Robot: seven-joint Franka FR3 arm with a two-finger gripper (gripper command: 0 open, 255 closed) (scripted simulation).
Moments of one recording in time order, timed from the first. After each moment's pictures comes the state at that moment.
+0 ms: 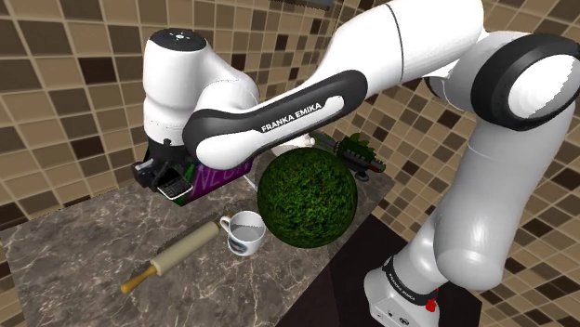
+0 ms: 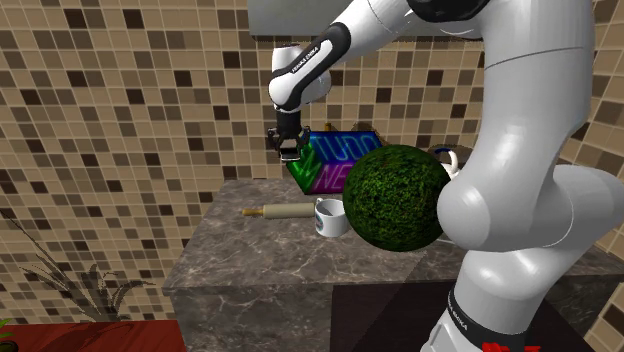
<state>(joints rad) 0.19 0.32 0.48 -1.89 -0.34 2.34 0.68</state>
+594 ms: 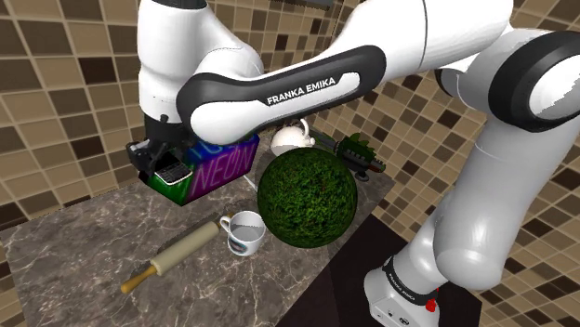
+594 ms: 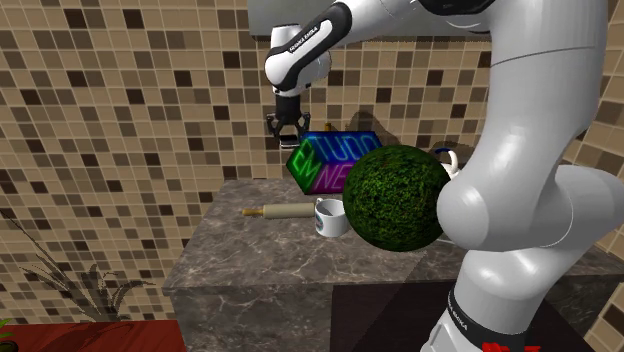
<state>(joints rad) 0.18 0.27 0.50 -1.84 -0.29 2.24 0.63</state>
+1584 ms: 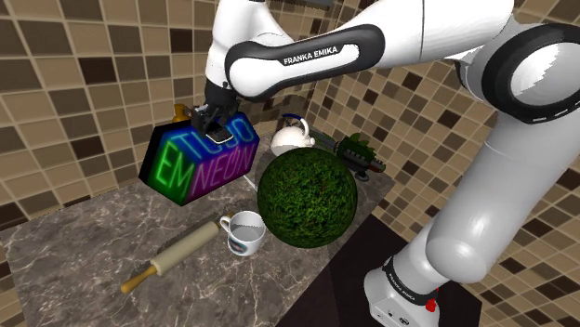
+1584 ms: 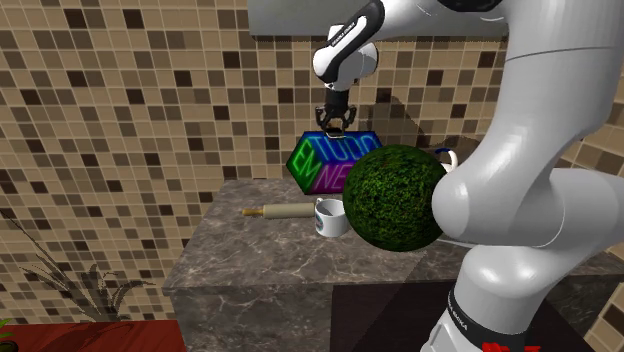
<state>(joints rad) -0.04 0.20 0.42 -1.90 -0.17 2.29 0.29</state>
